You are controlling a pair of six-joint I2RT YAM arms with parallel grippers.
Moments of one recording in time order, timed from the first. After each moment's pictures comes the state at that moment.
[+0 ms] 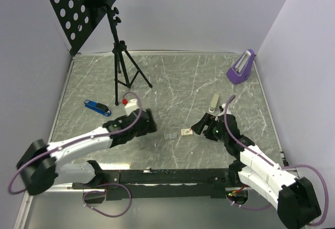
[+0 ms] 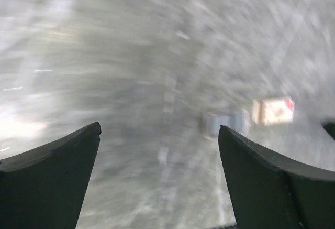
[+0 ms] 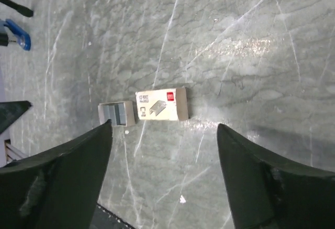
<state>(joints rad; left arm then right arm) -0.89 1.20 0.69 -0.33 -0.37 -0.97 0.41 0.81 0.26 -0.07 -0.13 0.79</state>
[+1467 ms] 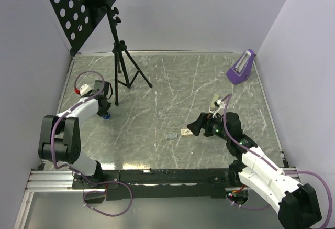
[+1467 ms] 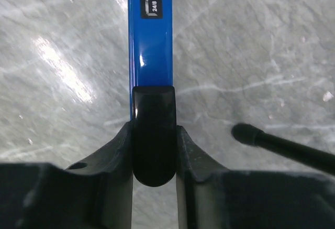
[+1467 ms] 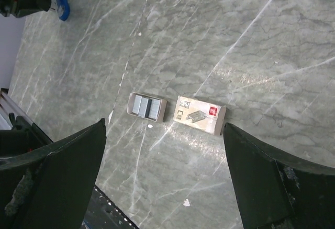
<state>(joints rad) -0.09 1.53 0.88 -0.41 -0.46 -0.98 0.41 0.74 0.30 -0.01 -0.29 0.56</state>
